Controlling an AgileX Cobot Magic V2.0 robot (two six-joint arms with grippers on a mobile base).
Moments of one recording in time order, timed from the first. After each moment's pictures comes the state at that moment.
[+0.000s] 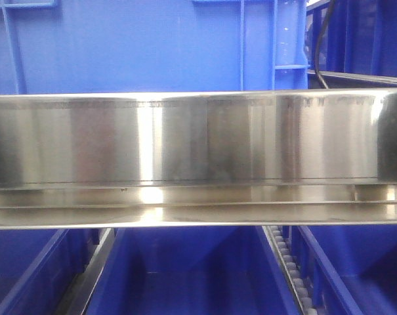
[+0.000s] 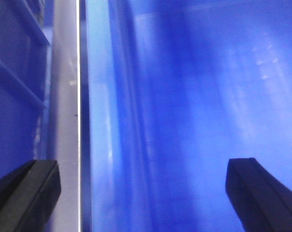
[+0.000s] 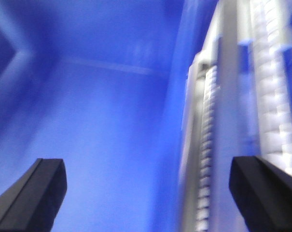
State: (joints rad) left arm -0.26 1.79 -1.99 0.20 1.23 -0.18; right arm 0.36 1.96 -2.32 -0.10 1.23 0.21
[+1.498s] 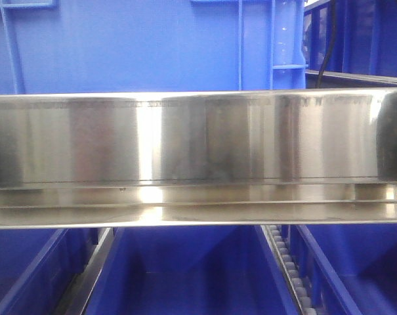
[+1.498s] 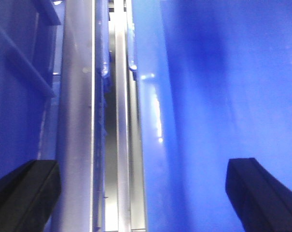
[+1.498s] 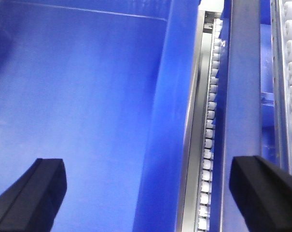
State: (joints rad) left arm -0.17 1.82 -1.99 0.13 1.23 -0.16; right arm 0.33 1.99 -2.21 -0.06 1.23 0.24
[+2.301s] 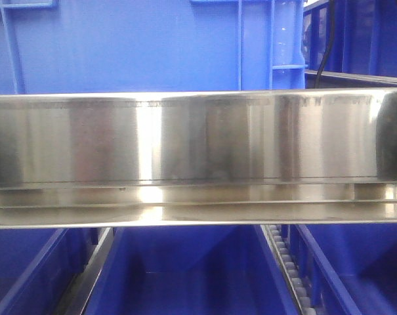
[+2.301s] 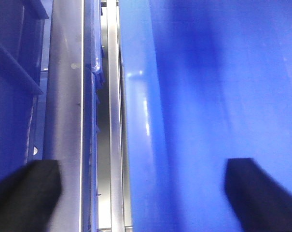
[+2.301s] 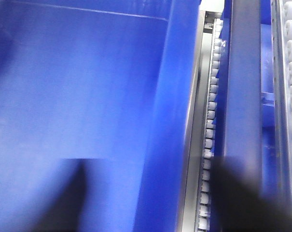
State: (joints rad) left arm -0.17 1.83 -1.99 0.11 1.23 -0.16; right arm 0.33 1.99 -2.21 -0.07 1.23 0.23
